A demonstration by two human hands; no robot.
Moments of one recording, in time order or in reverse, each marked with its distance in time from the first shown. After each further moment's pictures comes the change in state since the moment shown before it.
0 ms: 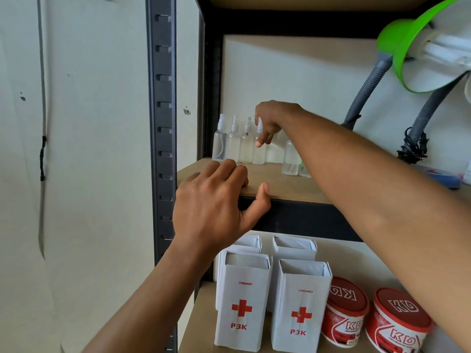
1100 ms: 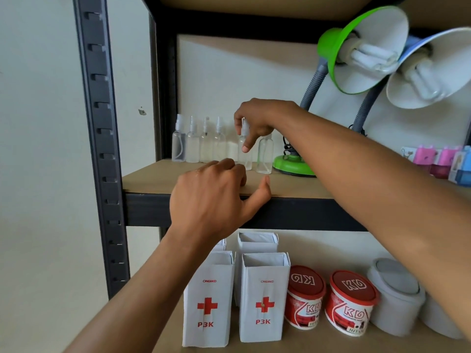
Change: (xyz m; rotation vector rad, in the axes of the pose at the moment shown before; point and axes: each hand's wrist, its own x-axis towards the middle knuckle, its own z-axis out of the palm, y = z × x) left_hand 0.031 0.061 0.006 -0.028 -0.208 -0.043; right_hand -0.053 0.057 -0.006 -0.142 0.140 -0.152
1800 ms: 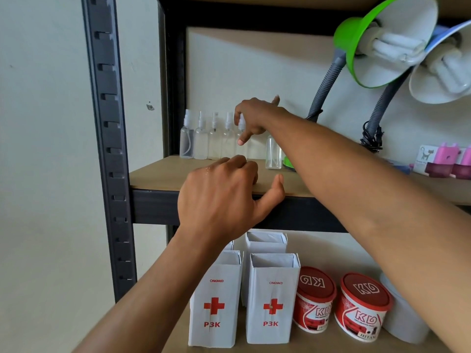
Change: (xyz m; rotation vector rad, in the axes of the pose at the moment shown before) left_hand -0.001 0.001 0.002 0.017 0.028 0.016; right_hand 0.047 -0.011 0.024 0.058 0.036 0.126
